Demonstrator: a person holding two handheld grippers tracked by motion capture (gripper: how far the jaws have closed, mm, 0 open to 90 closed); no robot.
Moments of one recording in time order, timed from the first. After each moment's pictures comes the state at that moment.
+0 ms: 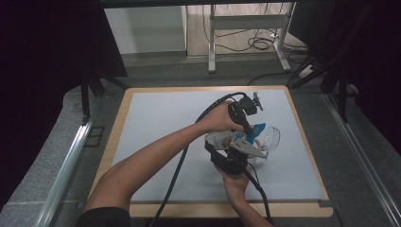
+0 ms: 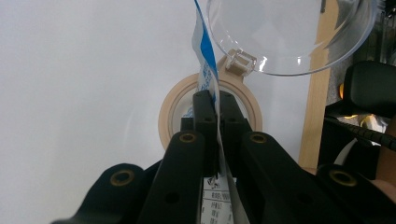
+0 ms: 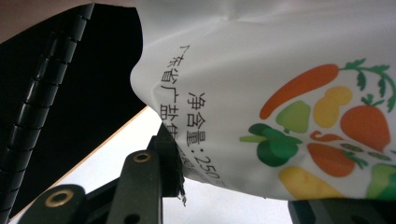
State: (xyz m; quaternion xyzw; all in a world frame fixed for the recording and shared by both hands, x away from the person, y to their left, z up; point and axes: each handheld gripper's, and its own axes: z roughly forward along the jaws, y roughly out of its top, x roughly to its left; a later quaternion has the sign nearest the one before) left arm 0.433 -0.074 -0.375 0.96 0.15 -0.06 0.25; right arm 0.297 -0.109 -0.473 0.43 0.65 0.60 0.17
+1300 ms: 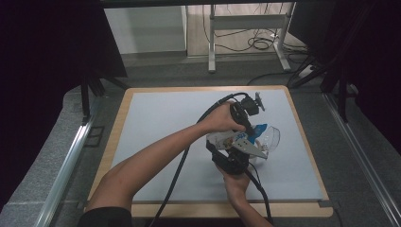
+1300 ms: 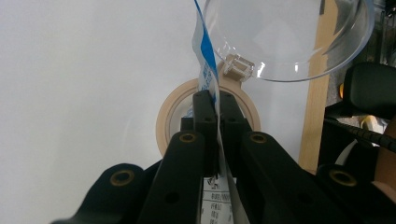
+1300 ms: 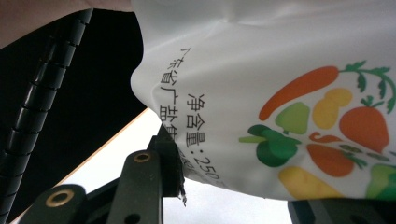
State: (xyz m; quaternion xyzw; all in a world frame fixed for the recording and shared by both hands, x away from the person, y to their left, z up) left arm 0.433 -0.079 -0.375 0.96 0.14 -0.06 0.24; right arm 0.298 -0.112 -0.474 0.44 0.65 0.60 0.17
